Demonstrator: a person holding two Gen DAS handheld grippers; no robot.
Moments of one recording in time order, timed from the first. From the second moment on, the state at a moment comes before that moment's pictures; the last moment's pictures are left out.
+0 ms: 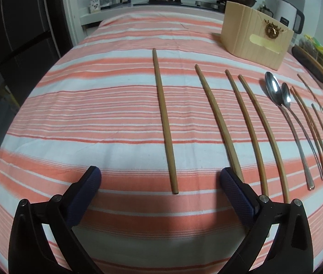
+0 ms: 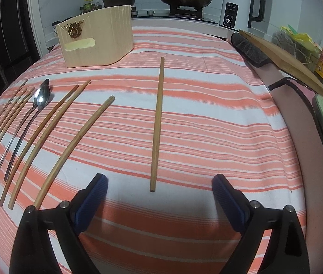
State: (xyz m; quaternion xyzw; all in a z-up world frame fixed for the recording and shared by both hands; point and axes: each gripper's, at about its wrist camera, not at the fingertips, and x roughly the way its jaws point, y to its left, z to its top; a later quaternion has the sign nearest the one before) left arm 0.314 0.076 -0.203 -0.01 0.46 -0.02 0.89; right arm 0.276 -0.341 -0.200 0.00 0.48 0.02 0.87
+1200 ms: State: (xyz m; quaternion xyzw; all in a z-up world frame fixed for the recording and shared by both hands) left arm 0.292 0.076 -0.192 0.00 0.43 -0.05 0.90; right arm 0.262 -0.336 -0.191 0.00 0.46 0.01 0.89
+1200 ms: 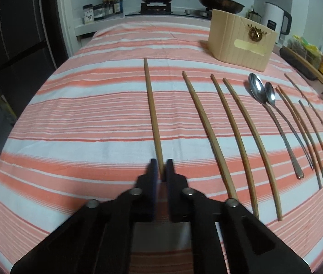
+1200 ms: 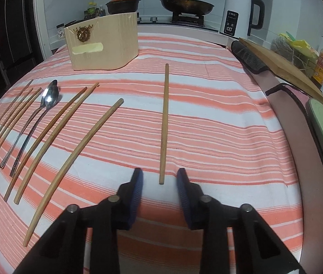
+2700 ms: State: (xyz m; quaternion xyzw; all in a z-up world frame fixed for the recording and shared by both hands) left arm 0.225 0.057 0.047 -0.06 0.22 -0.18 0.96; right arm 0.195 -0.277 0.059 0.00 0.25 0.09 0.96
